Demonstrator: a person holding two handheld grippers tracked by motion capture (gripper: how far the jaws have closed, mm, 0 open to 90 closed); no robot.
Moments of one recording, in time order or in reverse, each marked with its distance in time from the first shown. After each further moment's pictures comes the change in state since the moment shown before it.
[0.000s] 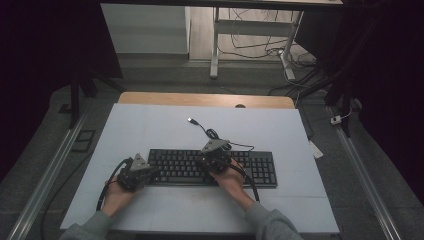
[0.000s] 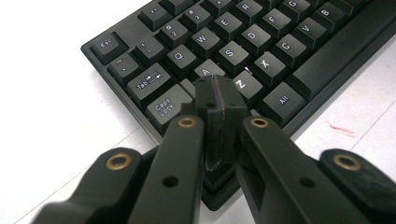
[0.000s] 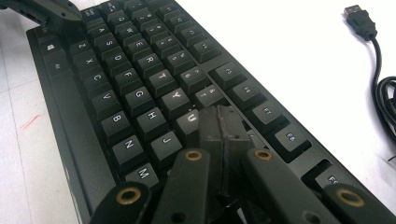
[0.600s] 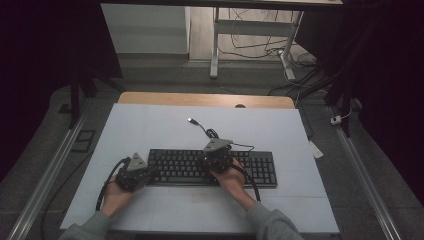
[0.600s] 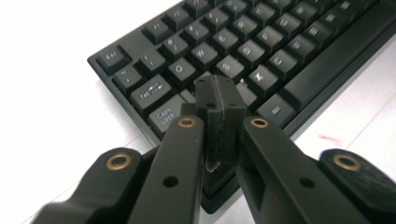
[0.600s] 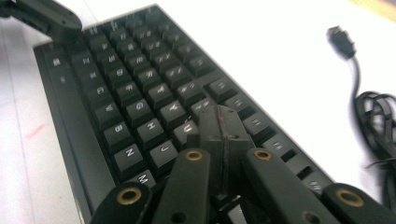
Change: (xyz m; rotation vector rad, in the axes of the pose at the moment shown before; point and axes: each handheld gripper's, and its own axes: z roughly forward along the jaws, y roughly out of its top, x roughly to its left) left arm 0.000 0.001 -0.008 -0.070 -0.009 -0.021; right arm -0.001 0.002 -0.012 -0.066 -0.020 -0.006
